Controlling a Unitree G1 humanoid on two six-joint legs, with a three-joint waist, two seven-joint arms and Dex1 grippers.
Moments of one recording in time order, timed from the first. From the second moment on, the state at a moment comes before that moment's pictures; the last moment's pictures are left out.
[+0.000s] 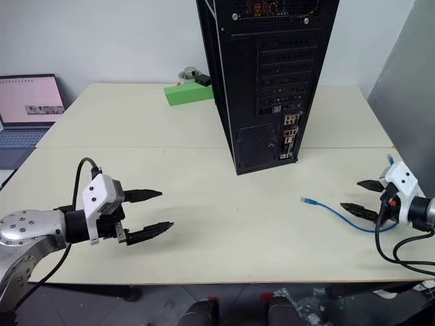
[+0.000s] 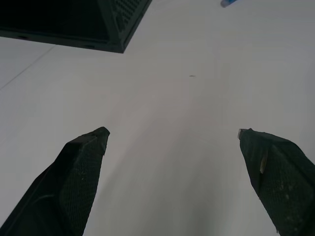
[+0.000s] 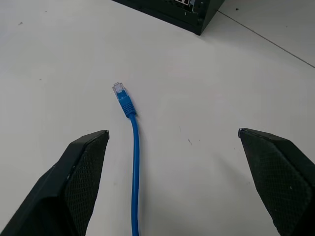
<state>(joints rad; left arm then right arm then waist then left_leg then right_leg) 0.01 0.95 0.27 -0.51 -0.57 0.59 -0.96 -0.16 -1.01 -0.25 0.11 0.43 0.34 1.11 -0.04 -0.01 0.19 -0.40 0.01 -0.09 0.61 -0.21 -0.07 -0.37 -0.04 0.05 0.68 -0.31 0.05</state>
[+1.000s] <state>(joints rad) -0.20 0.76 -0.10 -0.50 -0.46 0.52 -0.95 -0.31 -0.88 -0.06 0.22 0.28 0.38 1.04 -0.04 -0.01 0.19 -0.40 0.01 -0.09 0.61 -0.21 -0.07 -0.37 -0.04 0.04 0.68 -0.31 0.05</state>
